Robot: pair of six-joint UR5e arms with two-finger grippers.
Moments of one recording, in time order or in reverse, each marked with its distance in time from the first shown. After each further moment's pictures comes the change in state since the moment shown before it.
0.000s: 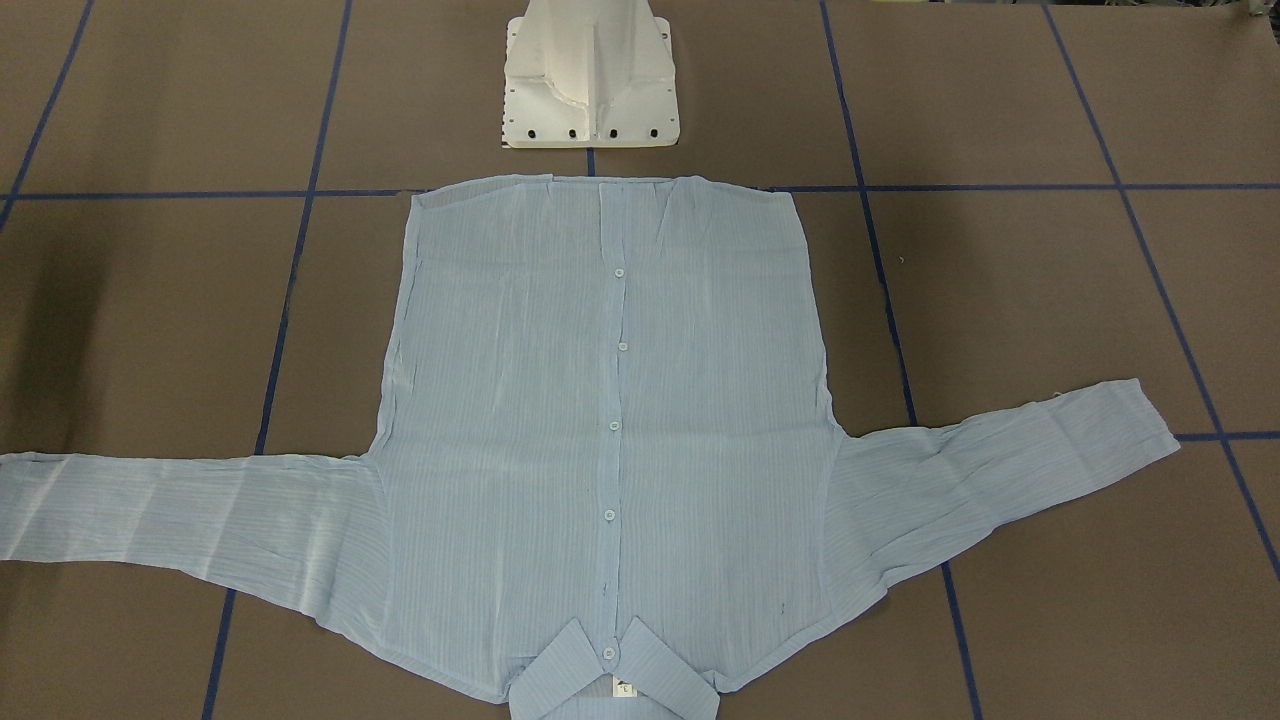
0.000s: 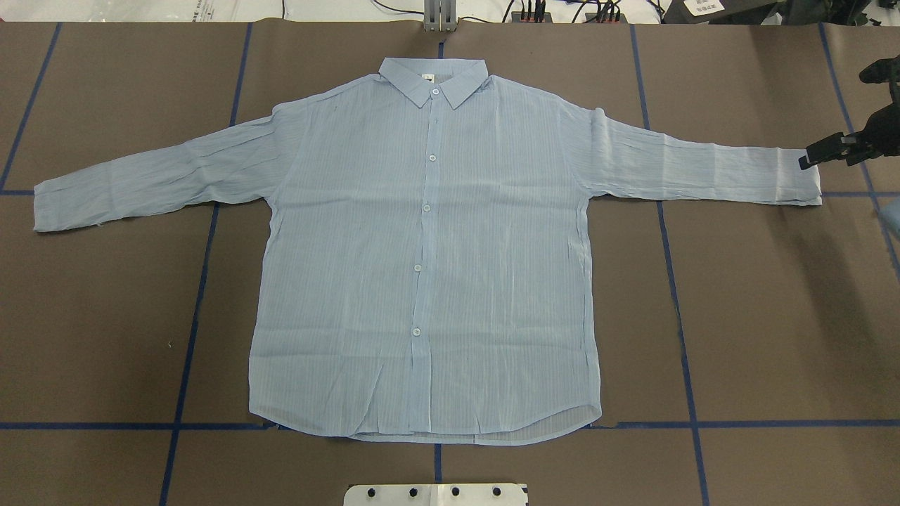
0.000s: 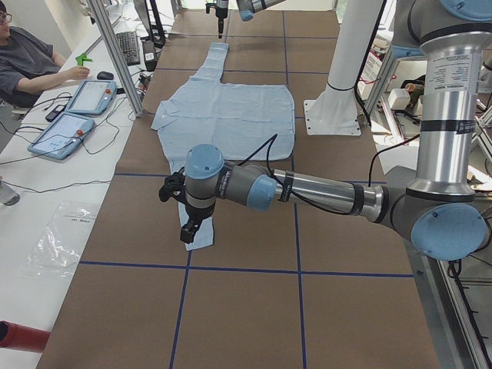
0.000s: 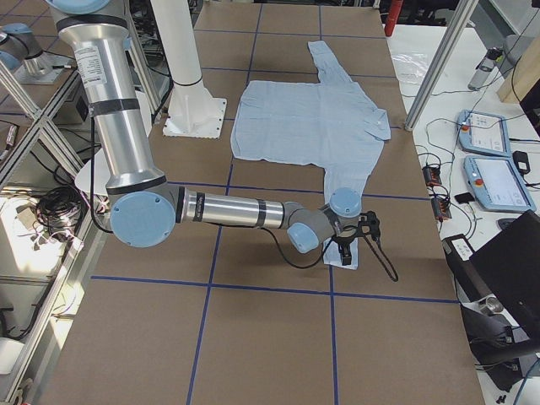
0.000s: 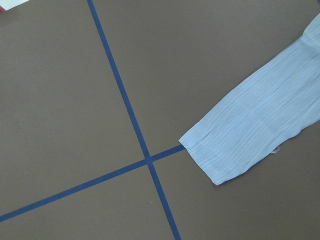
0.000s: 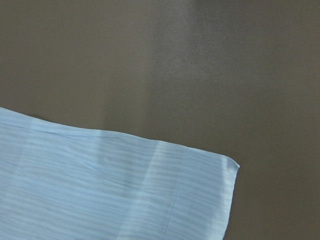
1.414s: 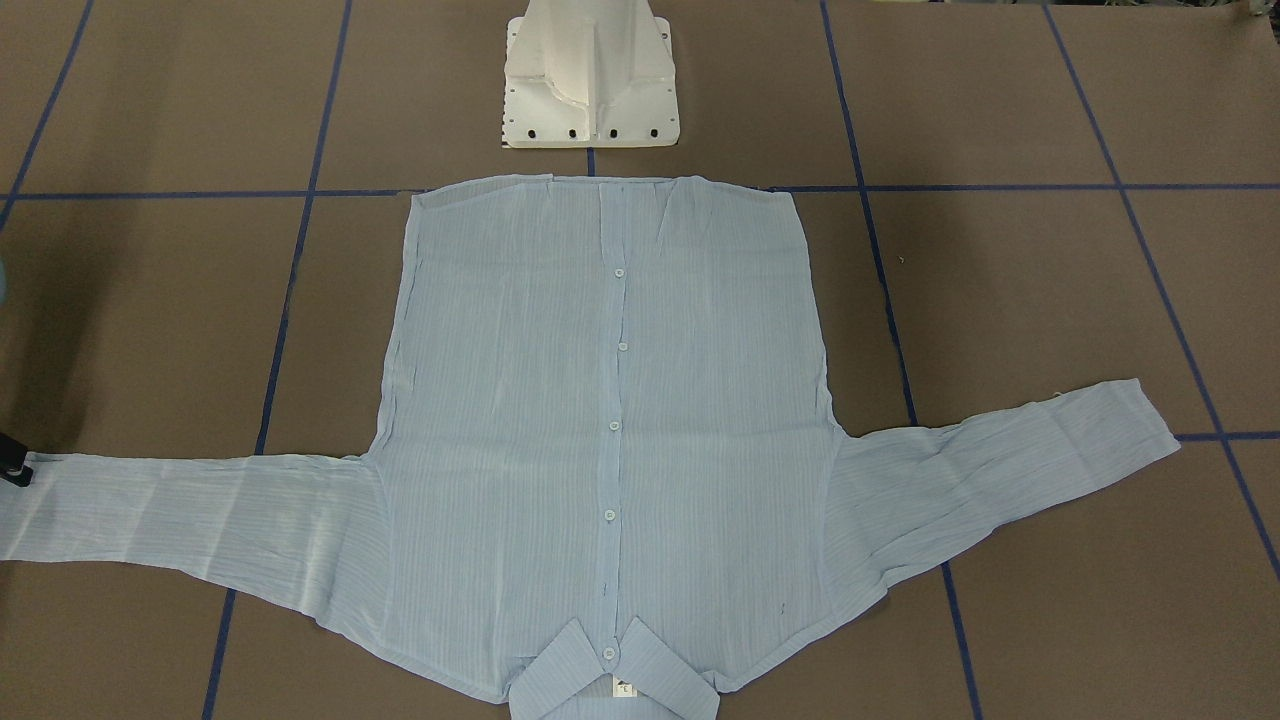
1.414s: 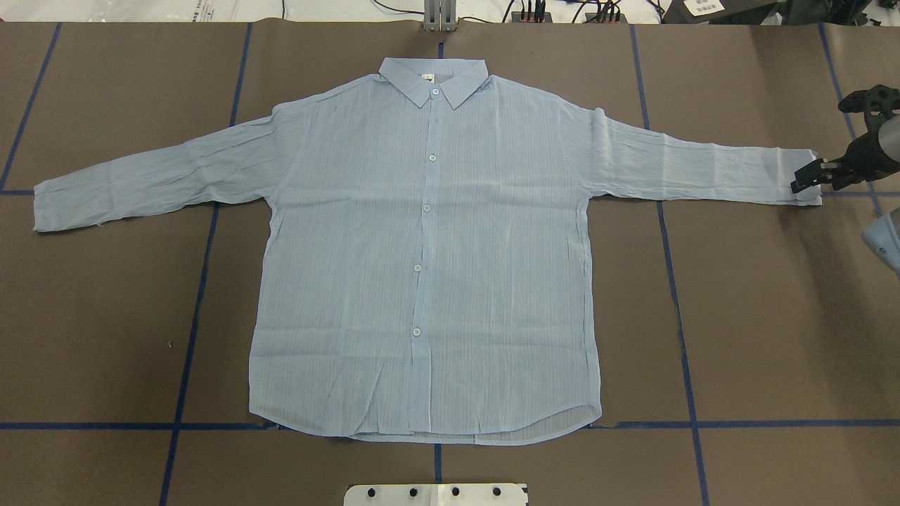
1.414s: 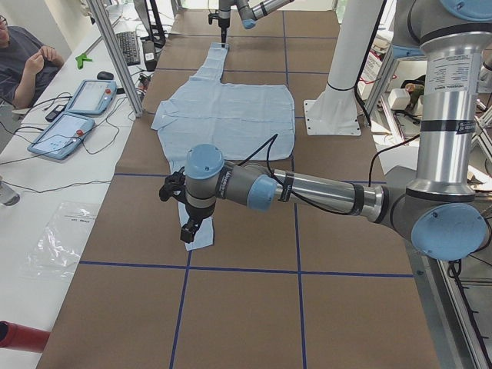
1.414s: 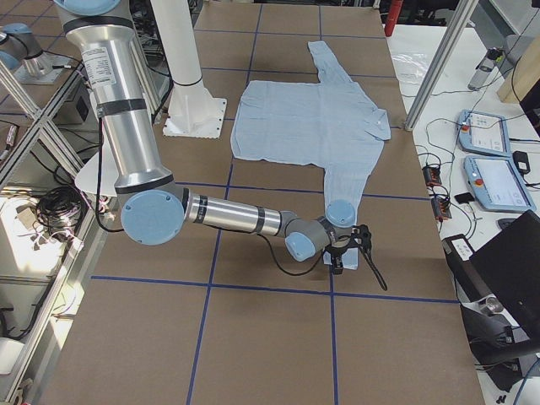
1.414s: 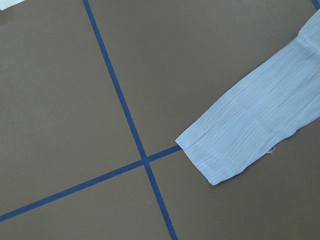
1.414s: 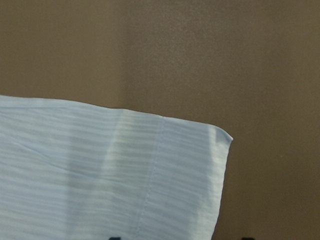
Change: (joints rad) left arm 0.000 0.000 -0.001 0.000 -0.004 0.001; right arm -0.044 0.004 -0.087 0.024 -0.042 0.028
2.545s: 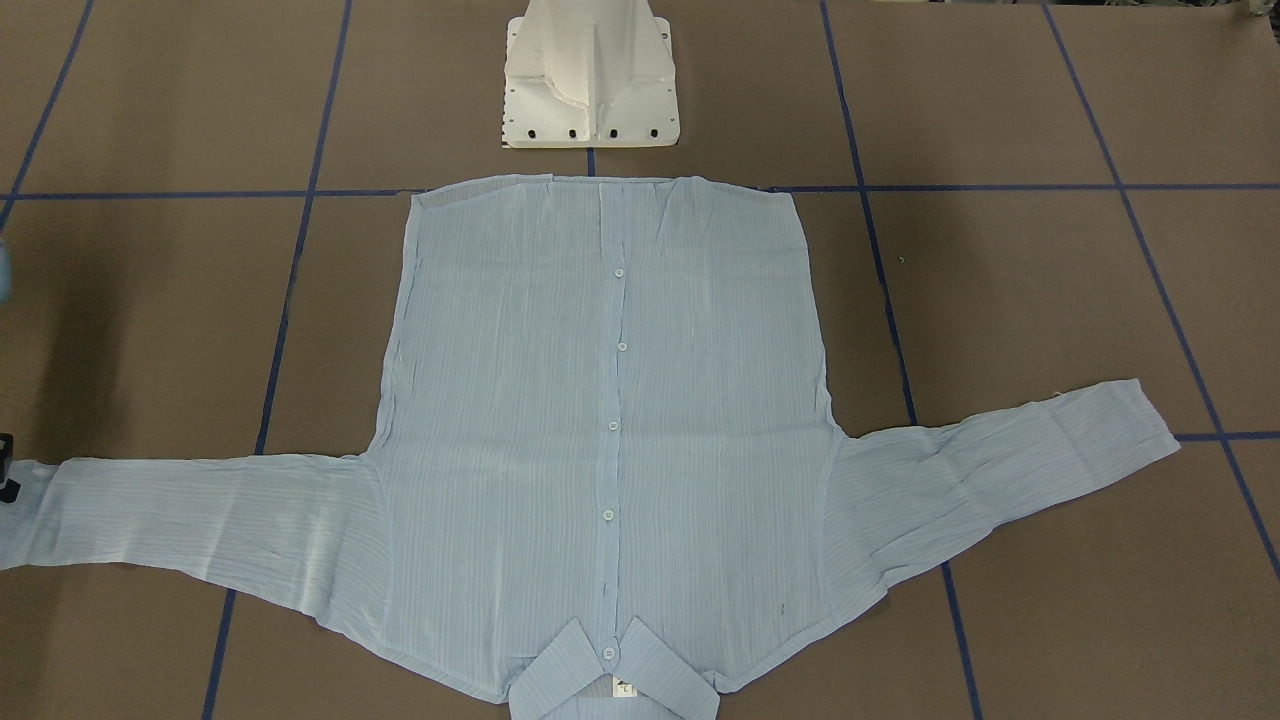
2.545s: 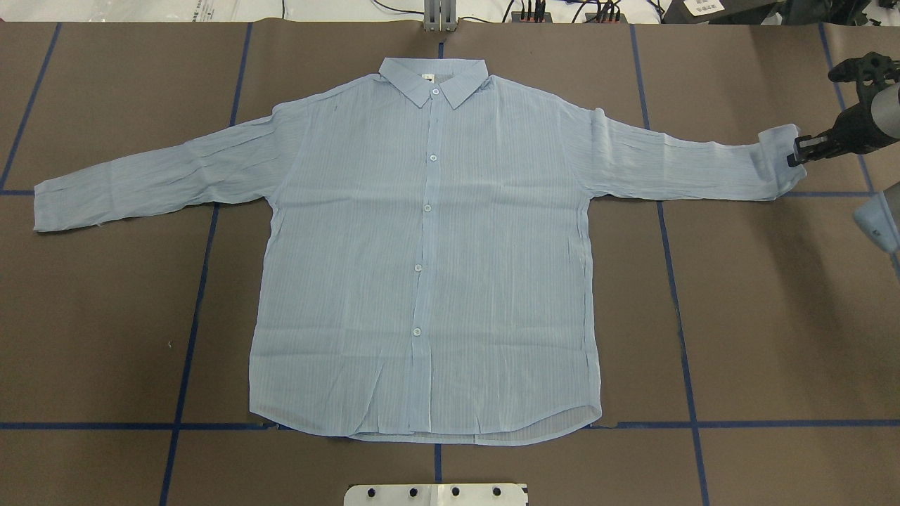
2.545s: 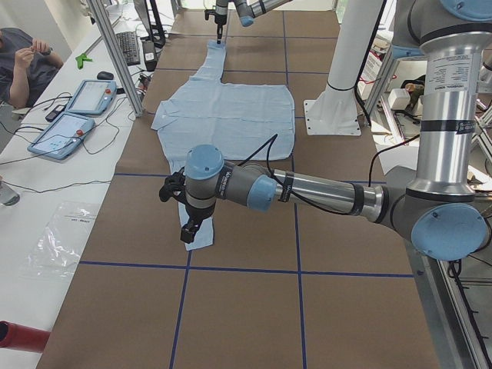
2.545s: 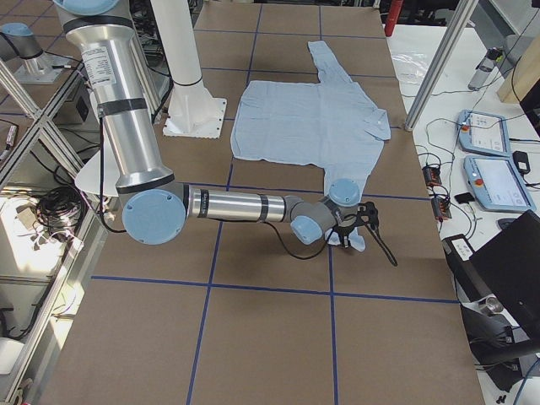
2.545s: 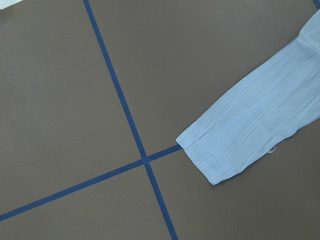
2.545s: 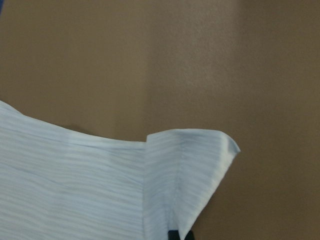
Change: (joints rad) left arm 0.000 0.000 0.002 0.001 0.000 0.000; right arm 0.008 0.015 0.146 -0.014 0.017 0.042
